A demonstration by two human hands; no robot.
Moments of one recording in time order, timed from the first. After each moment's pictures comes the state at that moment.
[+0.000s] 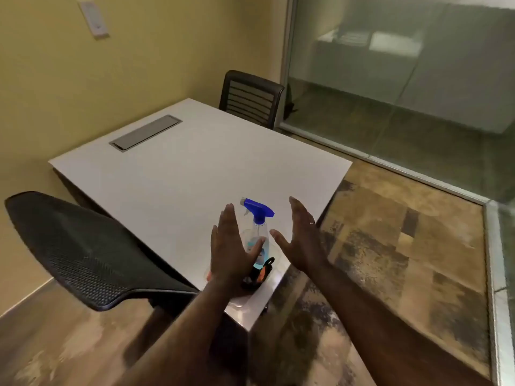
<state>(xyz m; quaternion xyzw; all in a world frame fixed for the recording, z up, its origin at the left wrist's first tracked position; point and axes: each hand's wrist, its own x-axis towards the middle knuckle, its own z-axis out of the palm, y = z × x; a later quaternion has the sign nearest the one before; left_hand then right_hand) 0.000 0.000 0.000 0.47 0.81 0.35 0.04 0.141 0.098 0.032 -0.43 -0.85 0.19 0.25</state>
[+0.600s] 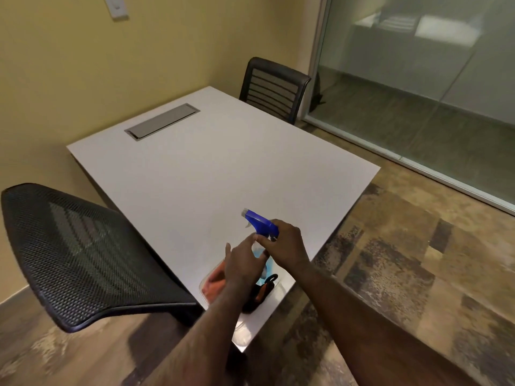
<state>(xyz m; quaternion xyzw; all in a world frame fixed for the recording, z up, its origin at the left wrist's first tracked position) 0.003 0.066 -0.037 0.36 0.86 0.29 0.21 0.082 0.152 -0.009 -0.40 -0.79 0.42 0.21</state>
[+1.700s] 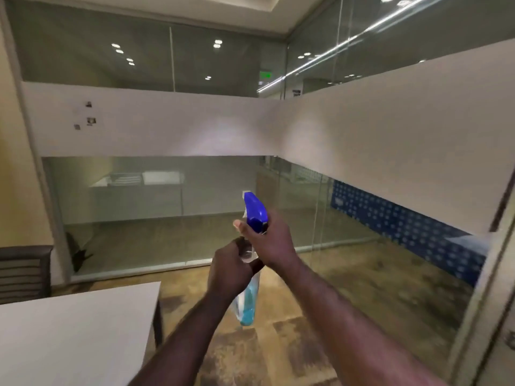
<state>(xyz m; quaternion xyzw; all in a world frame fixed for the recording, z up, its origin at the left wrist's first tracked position) 0.312 0.091 0.259 0.74 0.39 0.47 0.30 0.416 0.055 0.316 -0.55 -0.57 0.13 0.60</state>
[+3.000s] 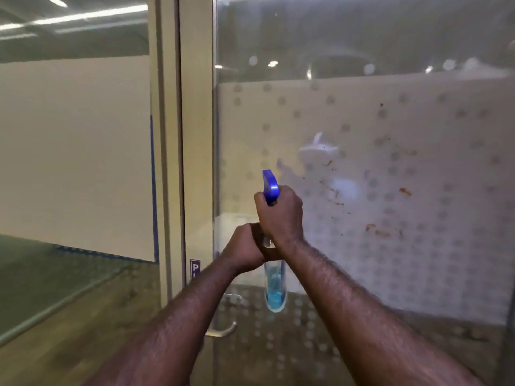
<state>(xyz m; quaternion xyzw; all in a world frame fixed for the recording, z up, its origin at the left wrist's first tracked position) 0.905 -0.218 0.366 0.86 -0.16 0.19 0.45 0.906 -0.310 0.417 -0.74 -0.15 -0.39 0.52</state>
